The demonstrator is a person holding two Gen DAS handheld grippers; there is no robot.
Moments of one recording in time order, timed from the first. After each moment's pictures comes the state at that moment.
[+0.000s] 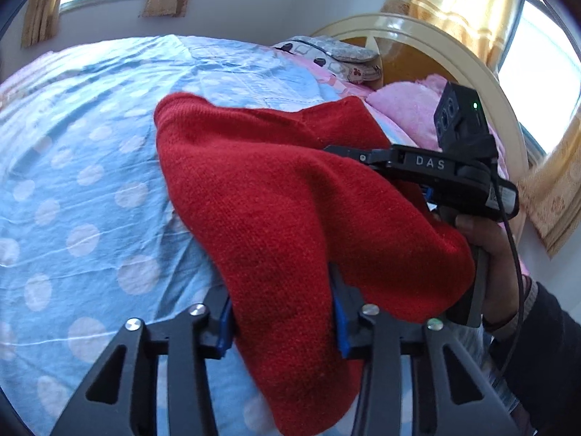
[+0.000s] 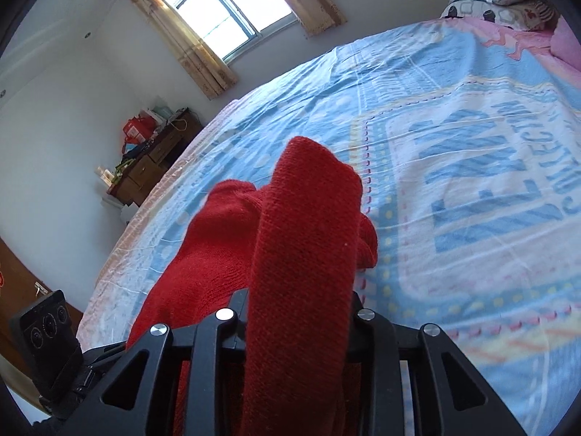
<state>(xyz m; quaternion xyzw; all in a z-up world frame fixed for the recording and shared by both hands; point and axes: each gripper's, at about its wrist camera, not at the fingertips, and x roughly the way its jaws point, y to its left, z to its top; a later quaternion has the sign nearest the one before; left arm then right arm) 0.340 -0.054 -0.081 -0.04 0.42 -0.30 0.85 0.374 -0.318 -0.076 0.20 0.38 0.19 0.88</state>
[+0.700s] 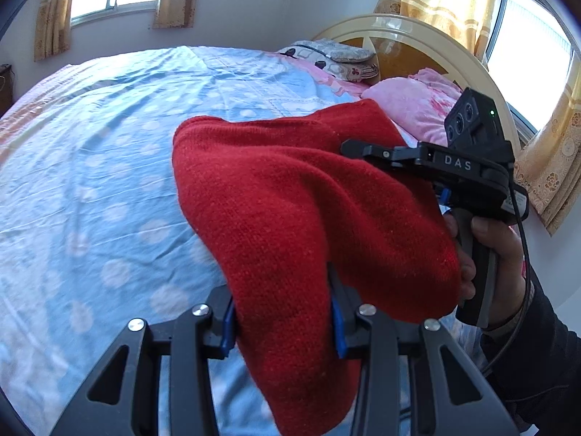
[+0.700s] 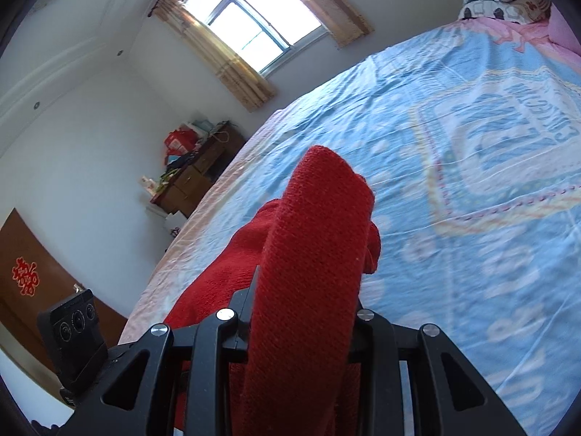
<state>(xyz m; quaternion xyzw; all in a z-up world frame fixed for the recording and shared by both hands) 0.253 -0.001 -0.047 -0.02 0.41 -0.27 0.87 0.271 -0.261 -0.049 0.25 0.33 0.26 0.87</state>
